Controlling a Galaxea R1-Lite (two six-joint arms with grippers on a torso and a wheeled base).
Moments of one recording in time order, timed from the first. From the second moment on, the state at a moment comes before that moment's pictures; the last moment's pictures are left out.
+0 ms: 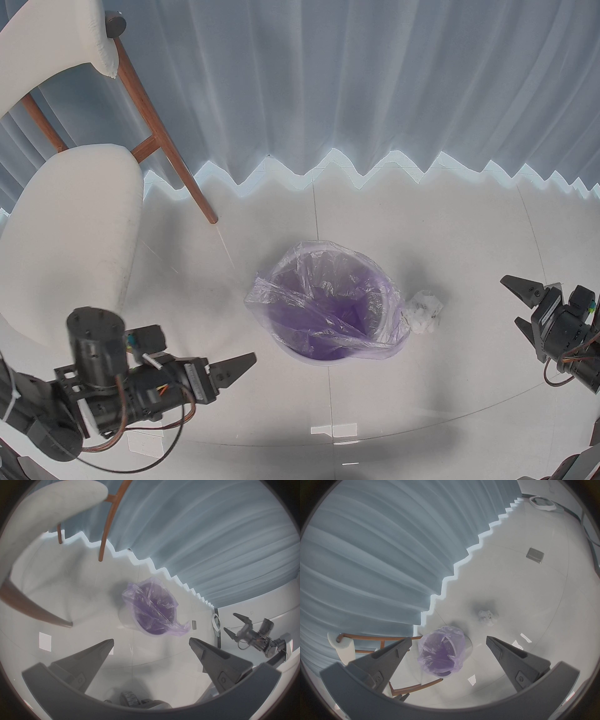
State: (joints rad) left arm -0.58 1.60 -0.28 -0.91 -0.06 -0.59; right arm 0.21 1.22 -0.31 -0.61 -0.15 0.97
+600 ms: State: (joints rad) left arm -0.62 2.06 -0.73 -0.87 -0.07 -0.64; right arm 0.17 1.17 -0.27 -0.61 -0.20 0.88
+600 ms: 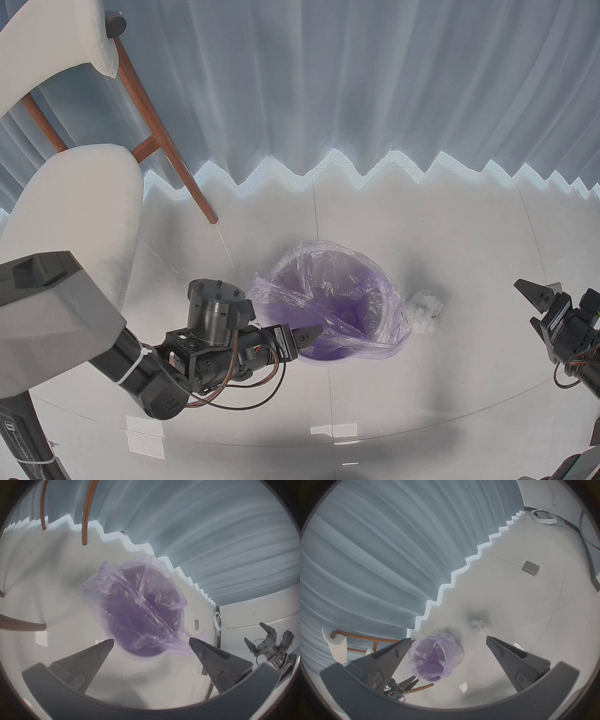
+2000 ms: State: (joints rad) left arm -0.61 2.16 -1.14 -0.39 -0.15 -1.07; right arm 0.11 1.20 -0.23 -0.61 -0.19 0.87
